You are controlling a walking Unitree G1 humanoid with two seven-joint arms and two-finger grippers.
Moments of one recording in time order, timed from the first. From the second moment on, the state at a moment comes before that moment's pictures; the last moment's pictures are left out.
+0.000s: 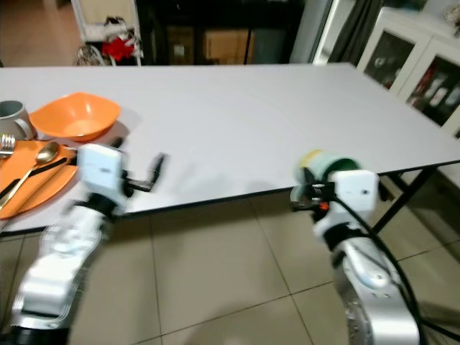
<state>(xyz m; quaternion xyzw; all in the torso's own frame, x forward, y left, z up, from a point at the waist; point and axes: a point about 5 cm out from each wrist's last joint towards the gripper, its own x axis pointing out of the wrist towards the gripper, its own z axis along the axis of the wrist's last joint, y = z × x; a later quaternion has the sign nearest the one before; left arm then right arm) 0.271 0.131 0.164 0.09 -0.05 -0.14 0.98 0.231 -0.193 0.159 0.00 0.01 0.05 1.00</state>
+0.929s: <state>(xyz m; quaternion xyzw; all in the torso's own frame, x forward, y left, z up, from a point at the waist) 0.272 0.133 0.162 0.10 -0.05 -0.14 0.98 0.236 -0.187 0.154 -0.02 0.02 0.07 1.00</state>
